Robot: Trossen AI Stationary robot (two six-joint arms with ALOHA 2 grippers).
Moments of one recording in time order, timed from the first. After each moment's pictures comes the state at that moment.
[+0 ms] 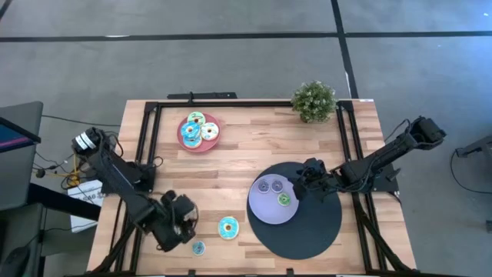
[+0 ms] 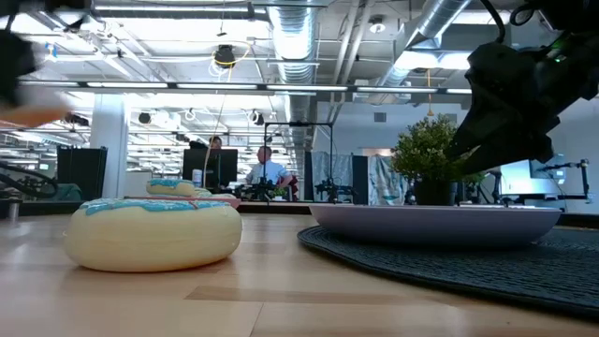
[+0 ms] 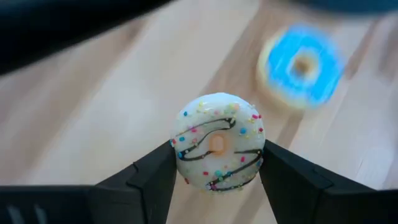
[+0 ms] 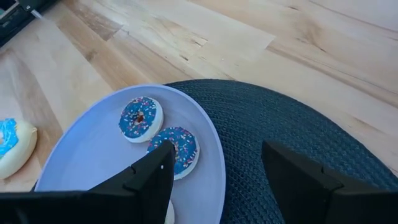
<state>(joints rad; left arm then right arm) -0.83 1.46 0.94 -0.77 -0.50 -1.38 0.43 1.18 0.47 -0.21 0.61 1.06</state>
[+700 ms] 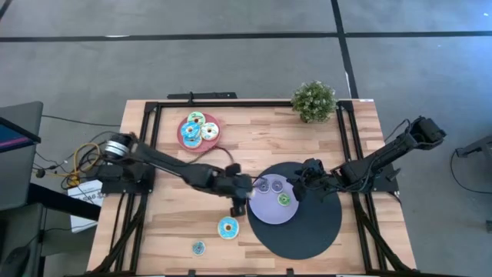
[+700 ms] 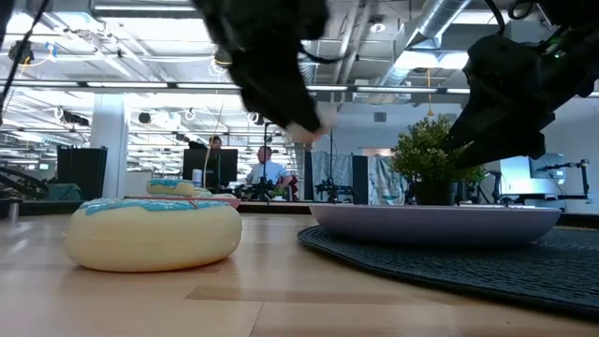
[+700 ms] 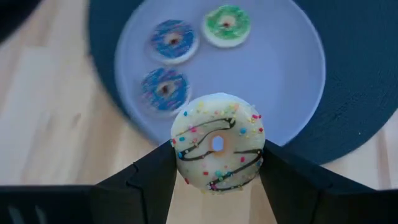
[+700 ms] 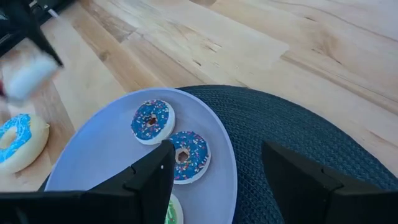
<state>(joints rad) -0.25 1.81 1.27 -0.36 -0.20 -0.30 0.43 1.18 0.46 -0.16 0.60 0.99</state>
